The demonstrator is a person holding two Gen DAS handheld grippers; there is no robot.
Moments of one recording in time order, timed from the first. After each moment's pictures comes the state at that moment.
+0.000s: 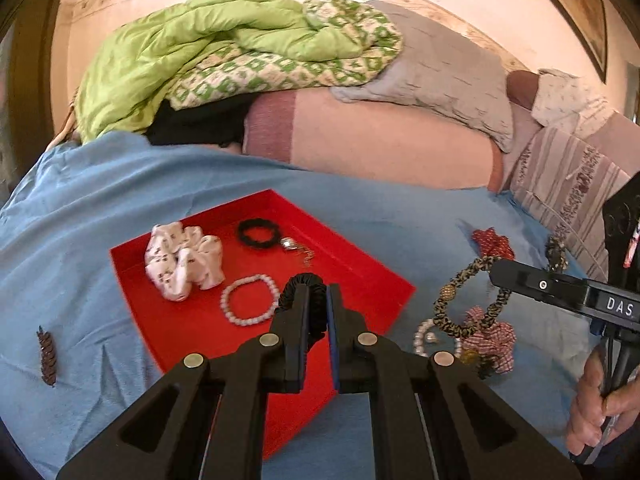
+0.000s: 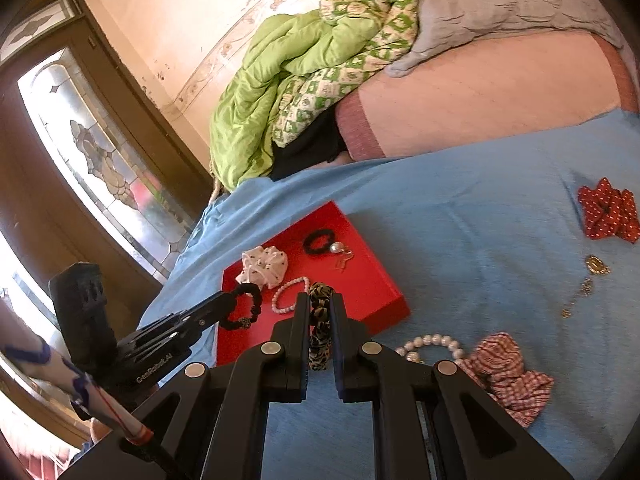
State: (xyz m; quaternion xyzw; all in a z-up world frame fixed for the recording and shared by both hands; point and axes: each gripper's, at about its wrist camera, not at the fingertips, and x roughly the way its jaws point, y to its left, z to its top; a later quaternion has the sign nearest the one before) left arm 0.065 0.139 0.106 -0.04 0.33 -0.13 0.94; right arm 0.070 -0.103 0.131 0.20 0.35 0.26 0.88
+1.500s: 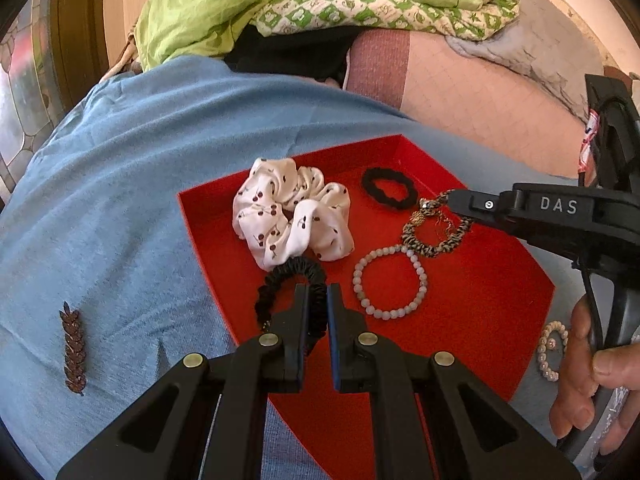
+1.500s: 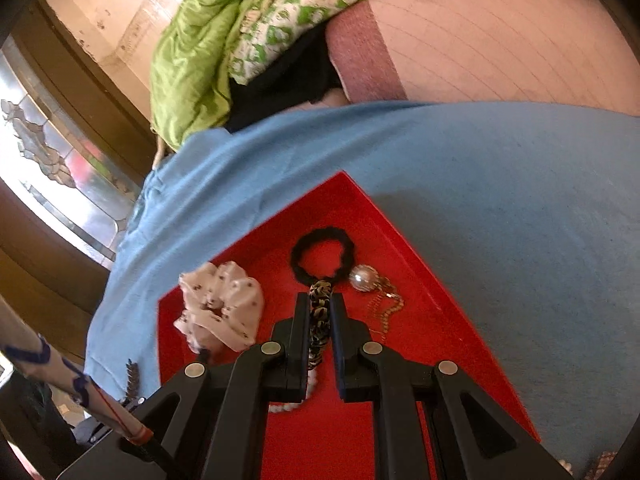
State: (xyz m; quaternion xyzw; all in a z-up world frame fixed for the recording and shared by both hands) left arm 0.131 0.202 0.050 -0.05 0.43 -0.01 0.90; right arm 0.222 0.020 0.076 0.16 0.46 0.21 0.85
